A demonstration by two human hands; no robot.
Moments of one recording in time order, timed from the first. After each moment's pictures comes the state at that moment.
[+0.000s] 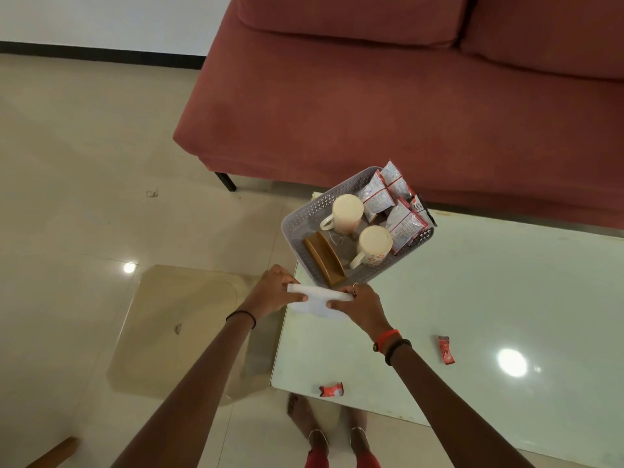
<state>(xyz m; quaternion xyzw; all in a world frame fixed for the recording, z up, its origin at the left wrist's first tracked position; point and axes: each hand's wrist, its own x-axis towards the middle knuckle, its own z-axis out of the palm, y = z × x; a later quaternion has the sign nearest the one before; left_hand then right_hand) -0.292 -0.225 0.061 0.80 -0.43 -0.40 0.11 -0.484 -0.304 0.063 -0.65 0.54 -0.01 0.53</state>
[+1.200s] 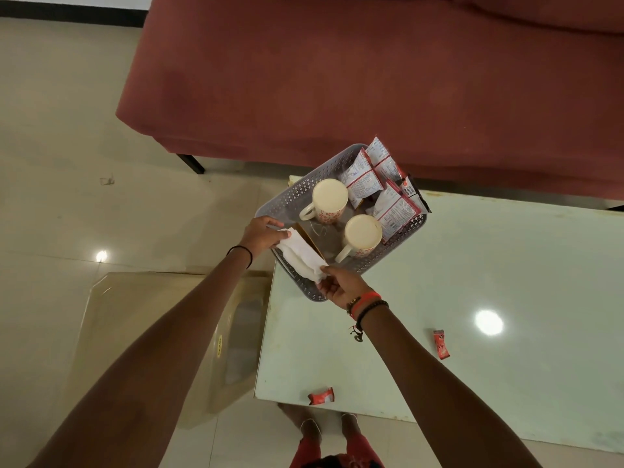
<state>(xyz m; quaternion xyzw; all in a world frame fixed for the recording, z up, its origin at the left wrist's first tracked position) -0.249 -0.344 0.012 0.82 -0.23 -0.46 0.26 -0.444 -0.357 0.001 -0.04 0.61 -0.10 0.79</state>
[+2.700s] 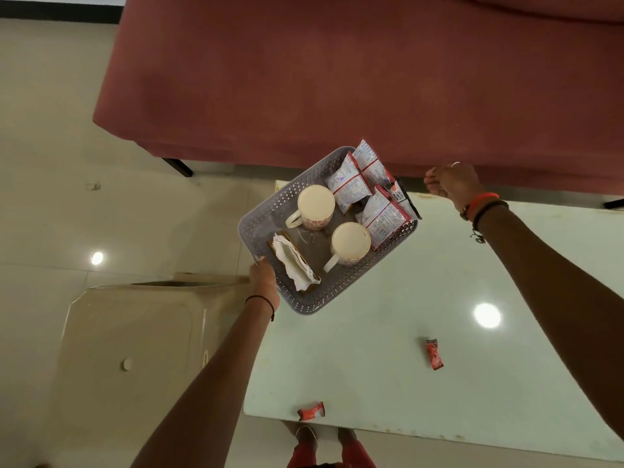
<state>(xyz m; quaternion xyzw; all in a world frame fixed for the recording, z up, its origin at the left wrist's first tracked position) -0.316 -0.328 -0.045 0.84 0.07 -0.42 0.33 -0.541 -0.609 0.047 -0.47 0.69 -0.15 0.53</state>
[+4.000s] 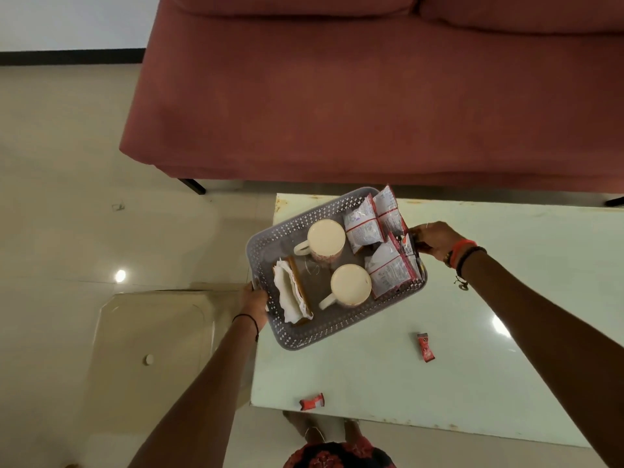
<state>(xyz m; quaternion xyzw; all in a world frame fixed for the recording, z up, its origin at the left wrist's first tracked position) -0.334 -0.285 0.017 0.78 0.09 -0.45 0.43 -0.596 -0.535 0.025 -0.45 0.65 -0.04 0.61</state>
